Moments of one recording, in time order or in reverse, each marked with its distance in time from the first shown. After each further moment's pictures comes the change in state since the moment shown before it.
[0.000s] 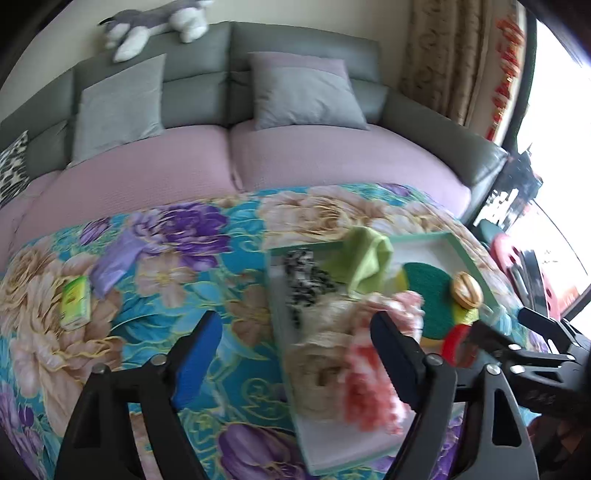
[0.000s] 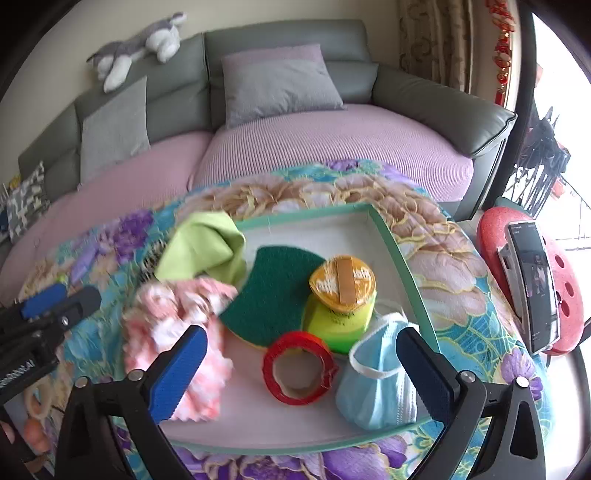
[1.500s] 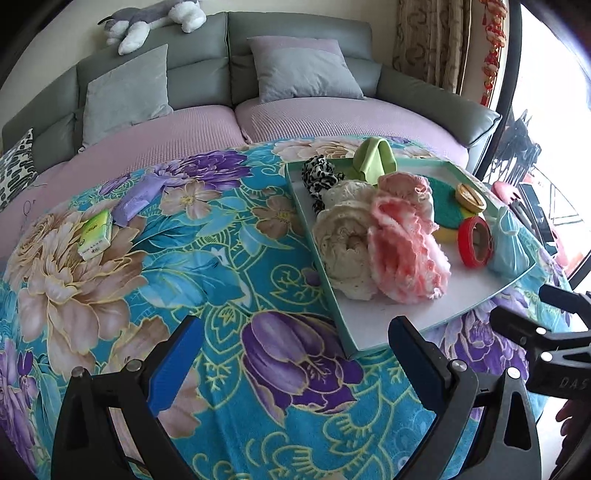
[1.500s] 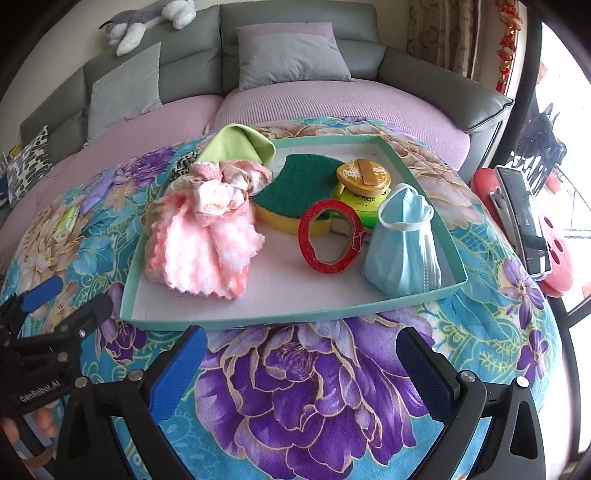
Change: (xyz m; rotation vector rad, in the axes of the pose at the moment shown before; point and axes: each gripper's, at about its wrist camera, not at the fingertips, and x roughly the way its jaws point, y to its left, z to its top) left arm -0.021 0.012 -0.099 0.077 0.039 0.025; right arm -0.028 0.031 -0.086 -0.050 0.097 -0.043
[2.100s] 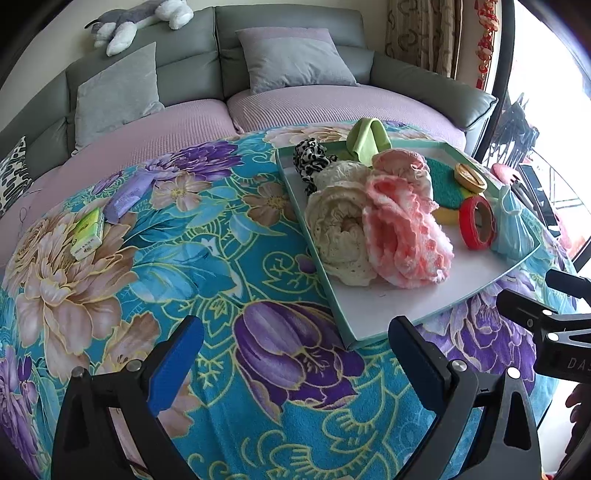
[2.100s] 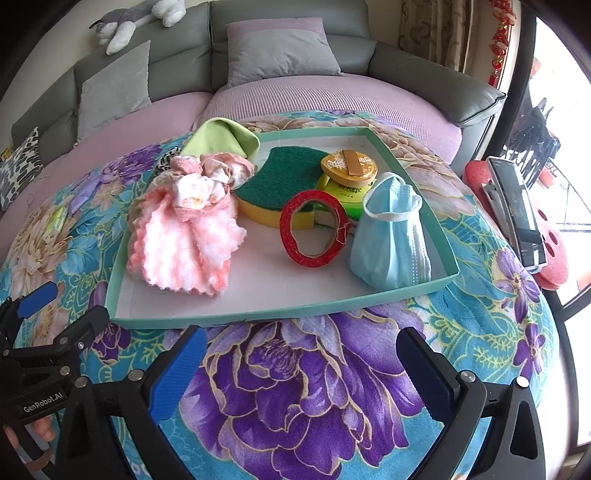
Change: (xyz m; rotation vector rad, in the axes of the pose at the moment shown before) left arm 0.011 -0.006 -0.005 0.043 0.038 0.004; right arm 0.007 -0.007 -0.001 0.015 0.021 -0.034
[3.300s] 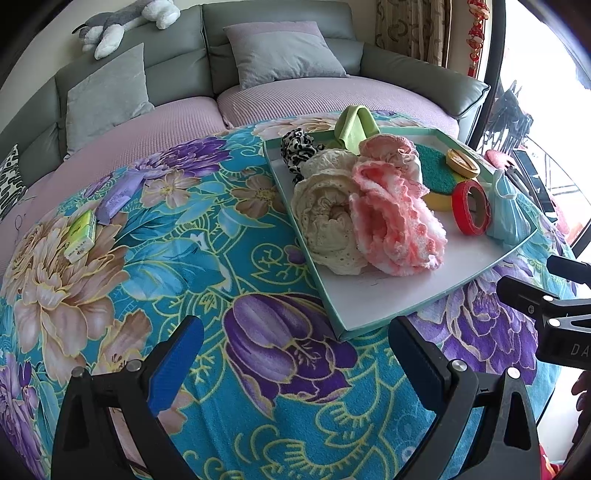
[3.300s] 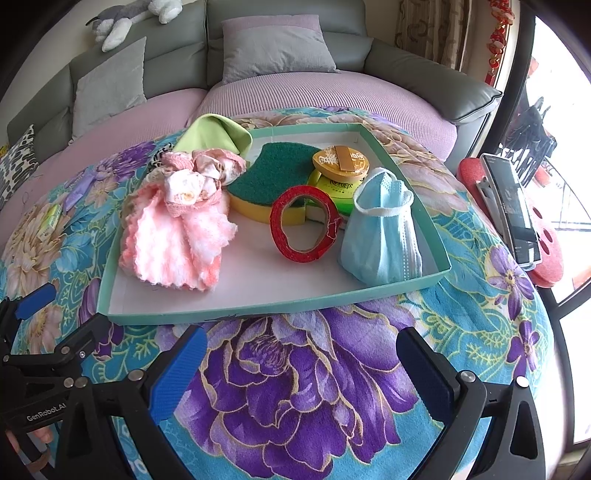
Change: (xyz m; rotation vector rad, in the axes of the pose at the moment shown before) left arm 0.001 -0.005 -0.003 0.034 0.026 -0.012; right arm -0.001 -0.003 -0.002 0.002 0.013 -0.022
